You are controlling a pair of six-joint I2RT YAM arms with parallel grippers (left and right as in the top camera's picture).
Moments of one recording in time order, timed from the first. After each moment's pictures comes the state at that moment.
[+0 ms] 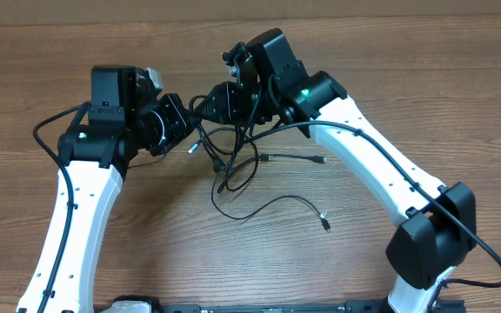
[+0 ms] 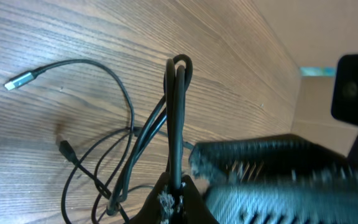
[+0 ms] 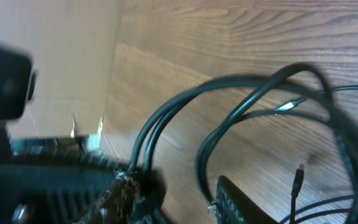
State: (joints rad) left arm -0.08 1.39 1.26 -0.76 0.52 -0.73; right arm 0.60 1.91 1.74 -0.63 -0.63 0.64
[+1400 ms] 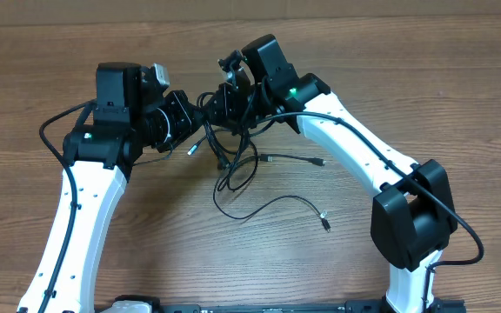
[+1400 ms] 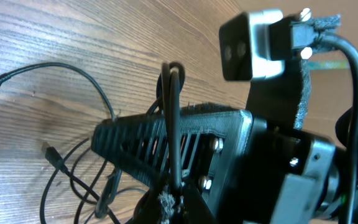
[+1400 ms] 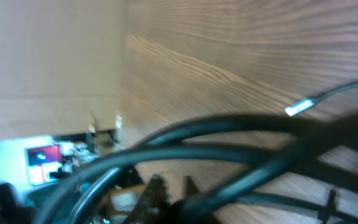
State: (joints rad) left arm -0.10 1.39 1.26 -0.71 0.55 -0.75; right arm 0.57 2.02 1.72 -0.50 -0.79 0.72
